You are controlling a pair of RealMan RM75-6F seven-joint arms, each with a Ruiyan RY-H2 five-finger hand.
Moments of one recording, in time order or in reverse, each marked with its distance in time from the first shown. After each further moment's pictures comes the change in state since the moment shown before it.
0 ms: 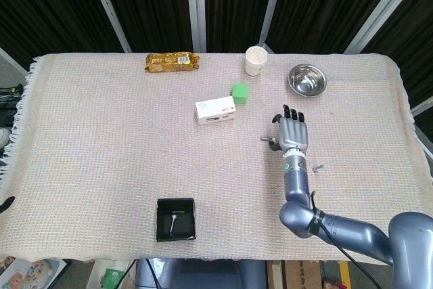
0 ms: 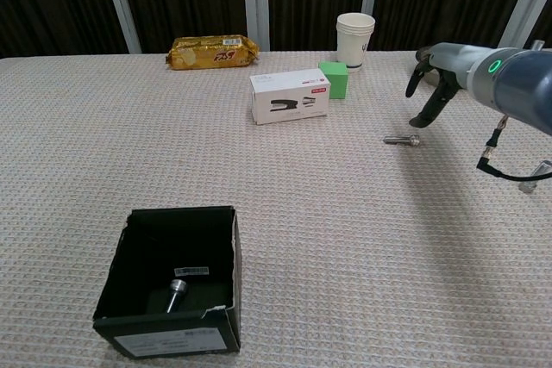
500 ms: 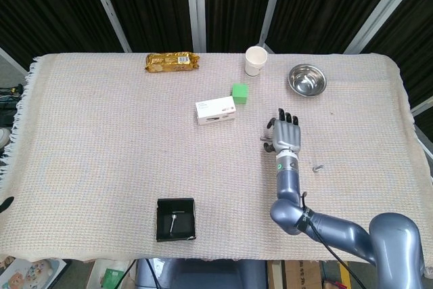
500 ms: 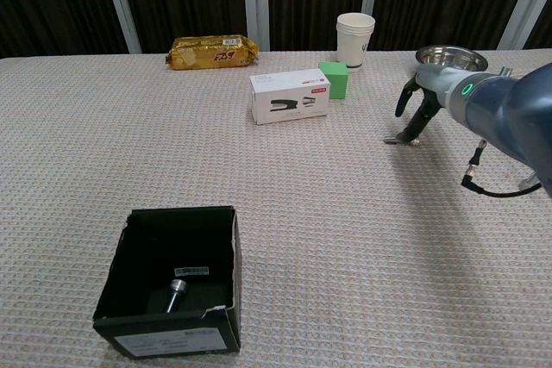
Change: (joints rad) left arm 0.002 0.007 -0.002 0.001 -0.004 0.000 -0.017; right arm 0.014 -0.112 0.010 0.152 -0.002 -0.040 0.017
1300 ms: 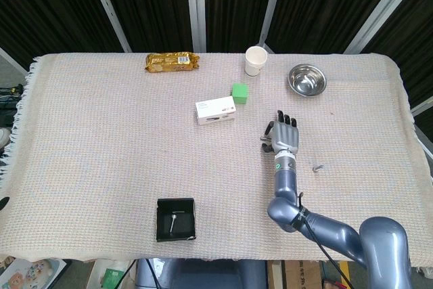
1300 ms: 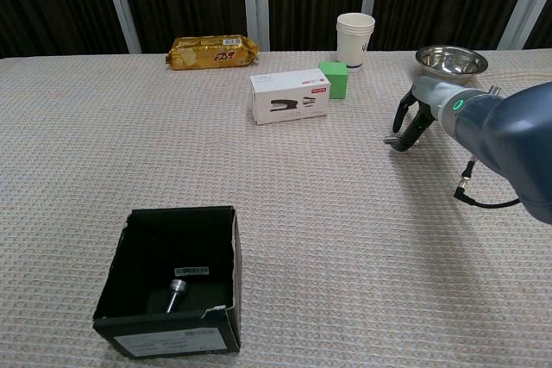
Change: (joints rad) left arm 0.008 0.009 -0.003 0.002 -0.007 0.007 -0.015; right arm -0.016 -0.080 0.027 0.140 -0.041 -0.068 0.042
